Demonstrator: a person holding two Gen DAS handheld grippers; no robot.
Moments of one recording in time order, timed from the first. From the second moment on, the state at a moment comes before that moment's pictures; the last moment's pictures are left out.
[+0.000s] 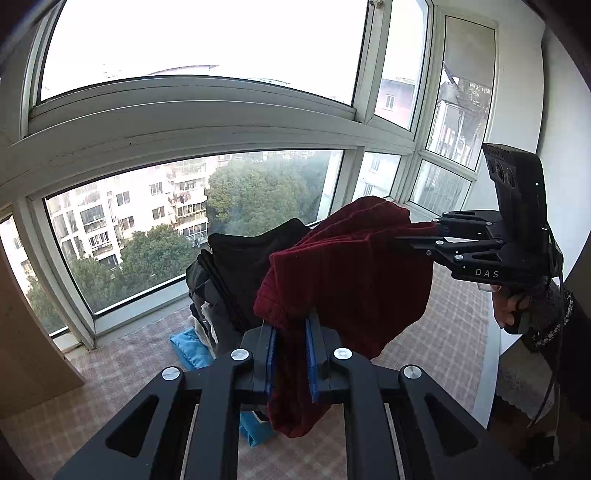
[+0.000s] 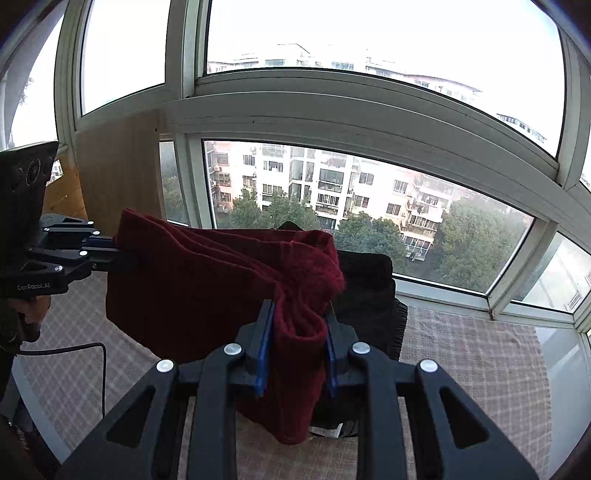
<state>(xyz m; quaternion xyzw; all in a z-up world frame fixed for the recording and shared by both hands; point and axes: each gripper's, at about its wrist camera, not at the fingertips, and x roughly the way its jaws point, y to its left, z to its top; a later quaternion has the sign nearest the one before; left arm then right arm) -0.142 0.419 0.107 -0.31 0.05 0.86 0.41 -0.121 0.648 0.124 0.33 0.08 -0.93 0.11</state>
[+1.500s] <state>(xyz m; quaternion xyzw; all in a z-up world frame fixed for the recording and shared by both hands) -0.189 0.471 0.054 -0.35 0.06 0.87 0.34 -0.107 0.686 0.059 0.33 -0.02 -0.94 0.09</state>
